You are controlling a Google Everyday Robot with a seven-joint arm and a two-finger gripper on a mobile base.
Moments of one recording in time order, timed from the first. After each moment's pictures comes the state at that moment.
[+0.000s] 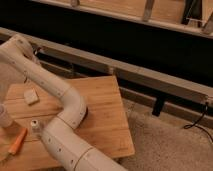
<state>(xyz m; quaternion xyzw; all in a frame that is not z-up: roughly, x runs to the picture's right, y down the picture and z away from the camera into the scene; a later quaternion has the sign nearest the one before) -0.402 -0.114 0.849 -0.13 -0.01 0.51 0.85</state>
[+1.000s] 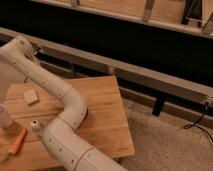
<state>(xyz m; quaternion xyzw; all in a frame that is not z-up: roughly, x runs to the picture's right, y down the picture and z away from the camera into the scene) -0.405 -0.081 0.869 -0.18 0.00 0.49 0.85</state>
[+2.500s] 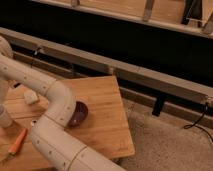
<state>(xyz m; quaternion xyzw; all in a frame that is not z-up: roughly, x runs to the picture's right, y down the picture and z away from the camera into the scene) -0.495 -0.042 0.795 -0.25 -0.01 0.31 0.92</state>
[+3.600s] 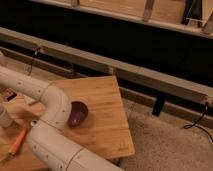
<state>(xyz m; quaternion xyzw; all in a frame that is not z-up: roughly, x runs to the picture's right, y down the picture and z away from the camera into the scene) -0.525 0.025 0.797 -0.31 0.00 0.28 0.91</state>
